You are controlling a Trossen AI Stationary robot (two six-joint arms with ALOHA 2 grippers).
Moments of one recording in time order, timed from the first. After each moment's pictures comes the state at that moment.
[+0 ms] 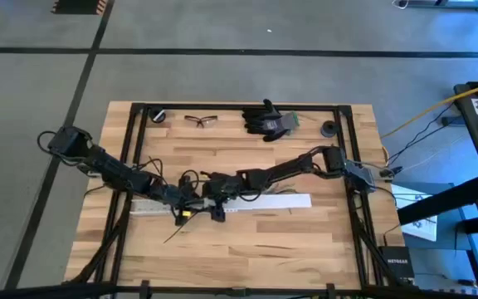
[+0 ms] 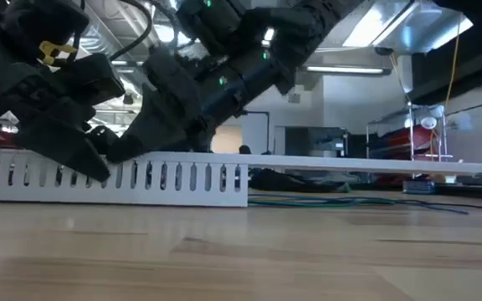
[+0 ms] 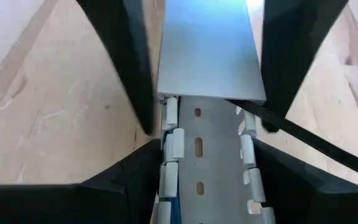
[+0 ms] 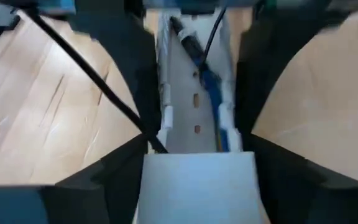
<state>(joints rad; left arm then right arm) -0.36 1.39 0.30 0.38 -0.21 -0.38 0.10 2.25 1.56 0.01 -0.11 0.15</state>
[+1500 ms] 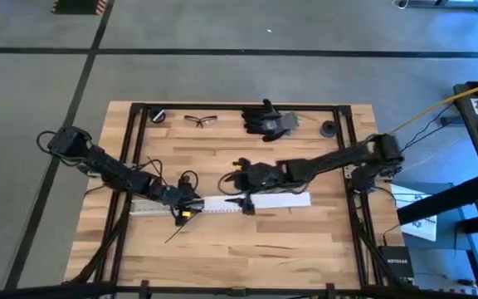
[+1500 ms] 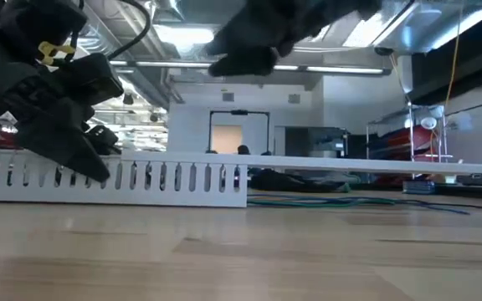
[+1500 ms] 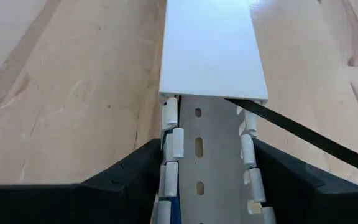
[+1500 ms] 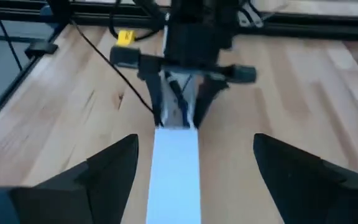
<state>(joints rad) -0.36 1.38 0.30 0.38 -0.24 -0.40 0.16 1.71 1.10 0.08 0.04 0.06</state>
